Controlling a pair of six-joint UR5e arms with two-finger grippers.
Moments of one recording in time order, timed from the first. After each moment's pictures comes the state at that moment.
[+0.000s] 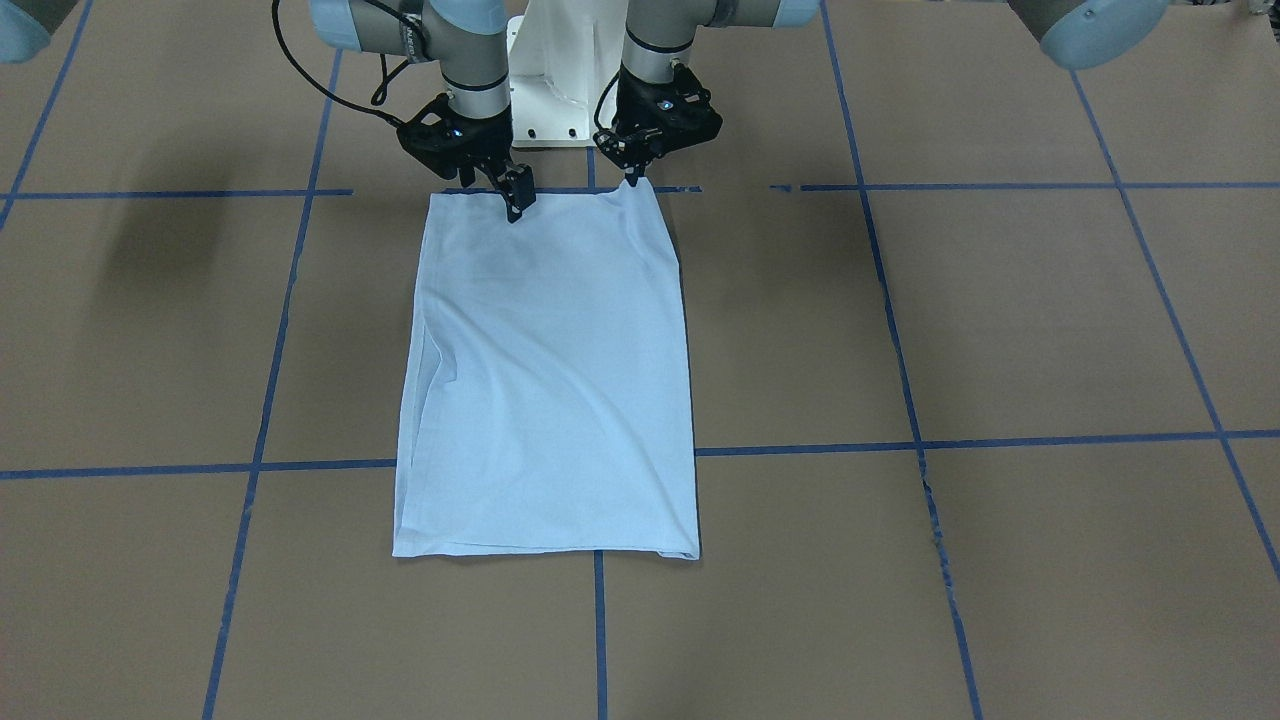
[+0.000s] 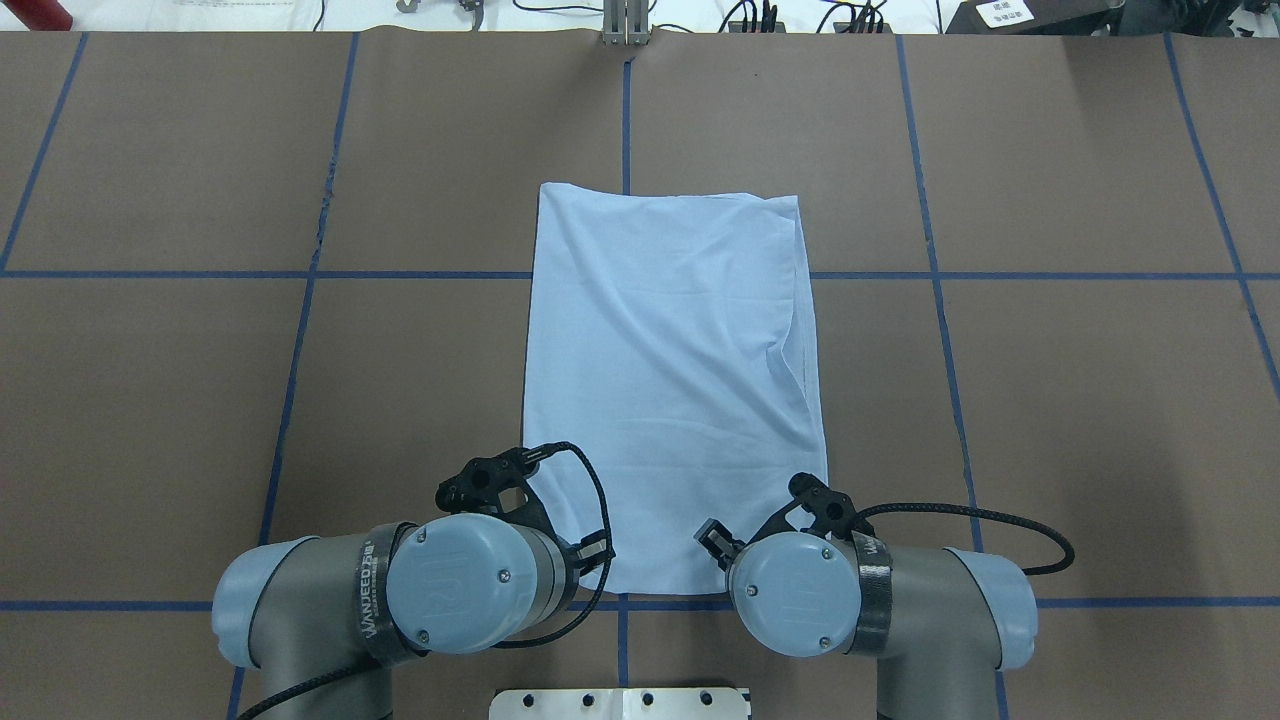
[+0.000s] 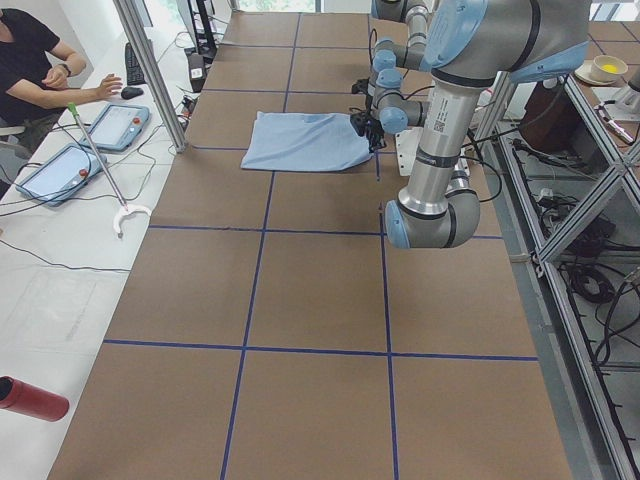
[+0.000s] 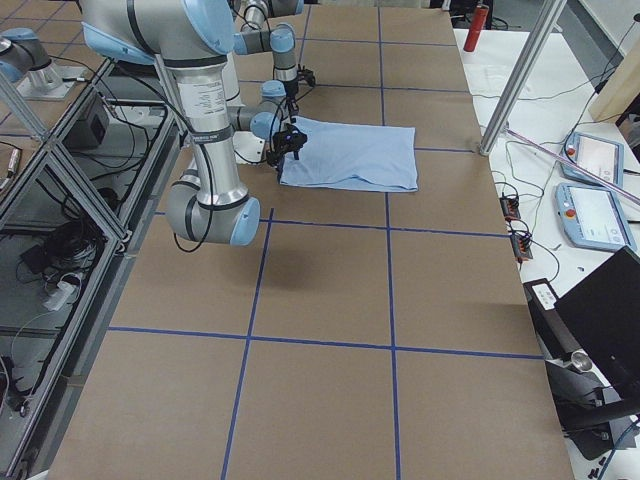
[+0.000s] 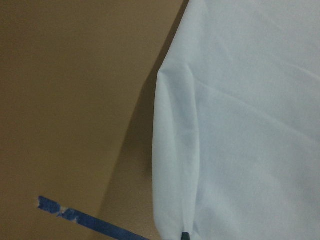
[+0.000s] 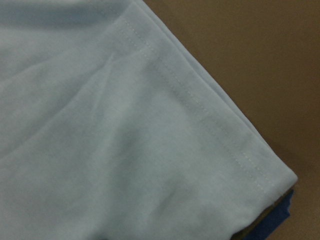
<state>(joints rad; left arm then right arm) -0.18 -2.12 -1.92 -1.58 -1.61 -1.89 0.15 -1.17 1.91 -1.61 1.58 2.22</state>
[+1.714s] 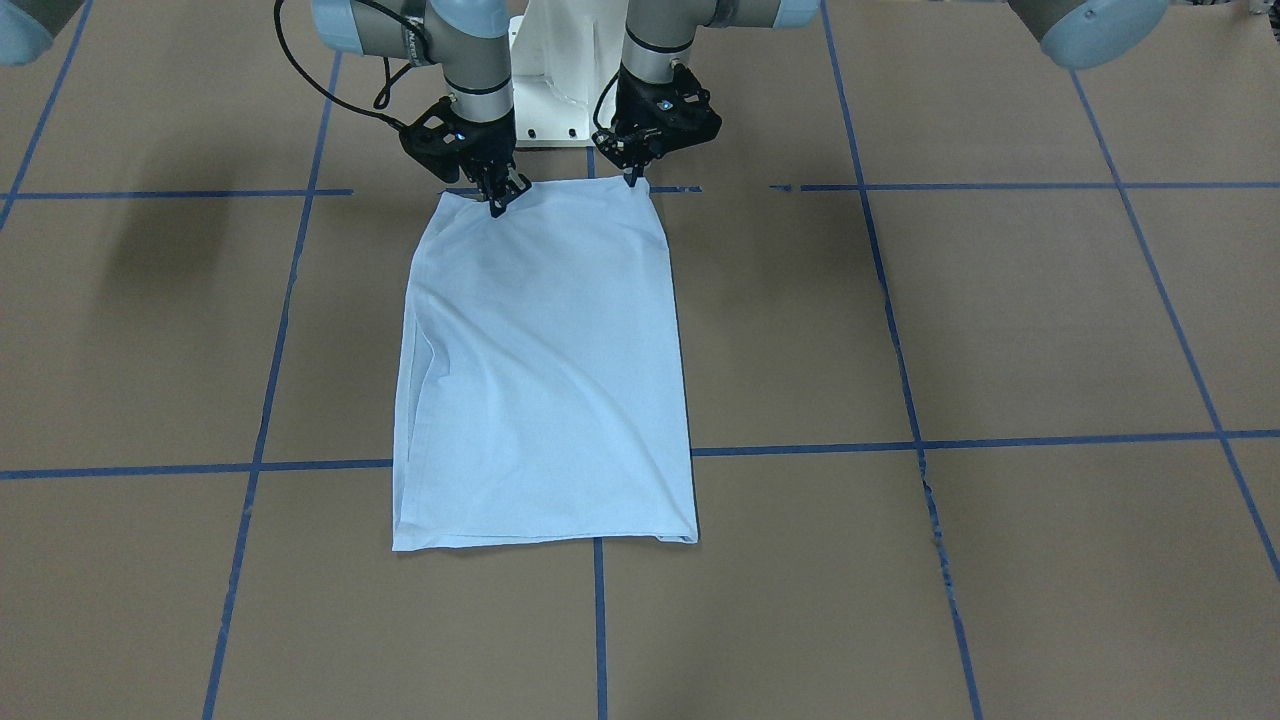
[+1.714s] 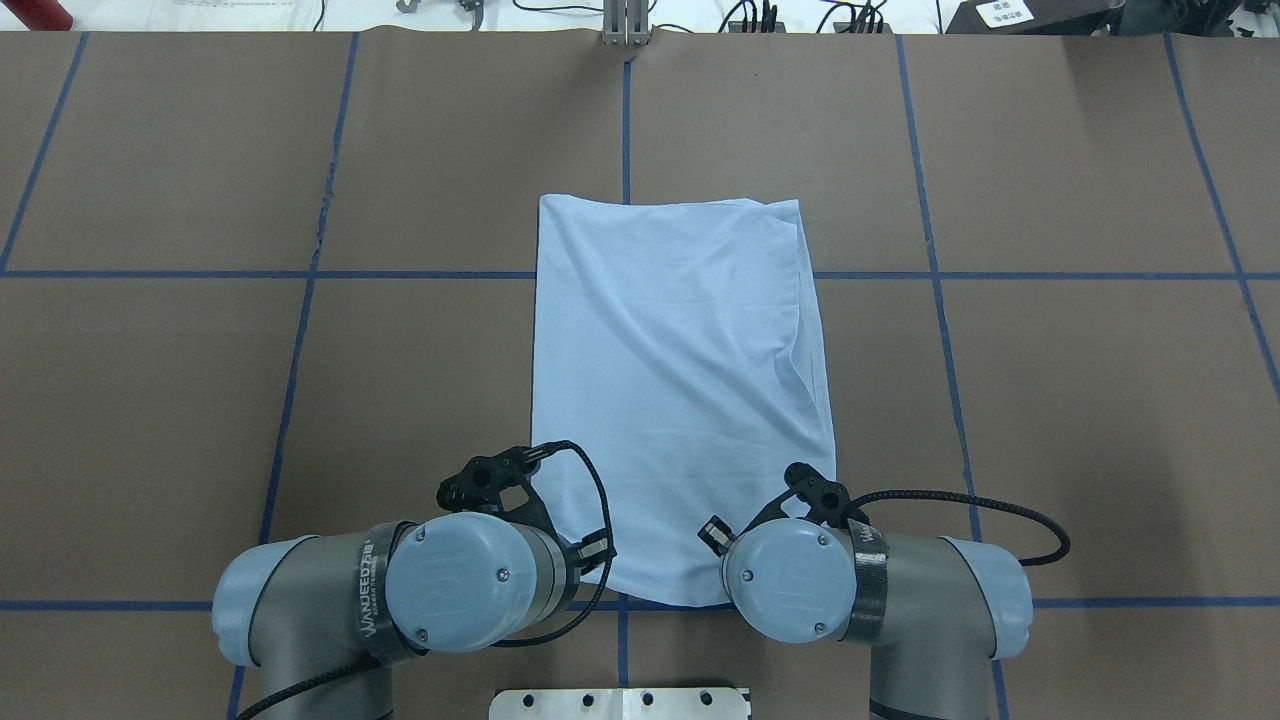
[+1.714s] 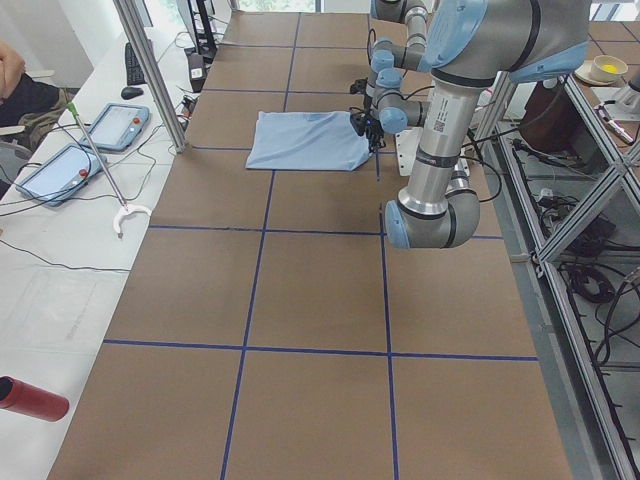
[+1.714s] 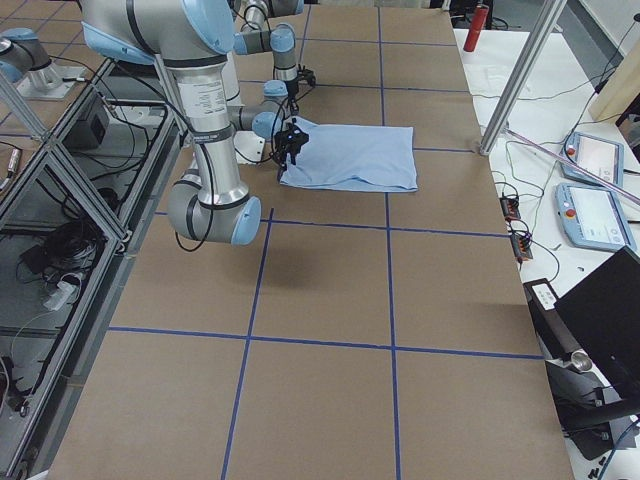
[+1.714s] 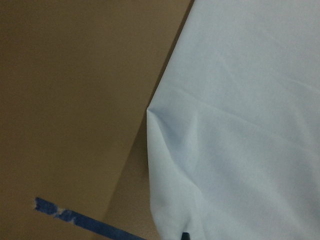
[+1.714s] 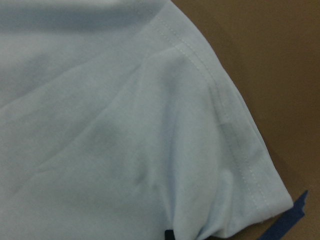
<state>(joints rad) -0.18 -2.12 -1.92 -1.59 -1.61 -1.89 0.17 -1.15 1.91 -1.60 1.59 2.22</state>
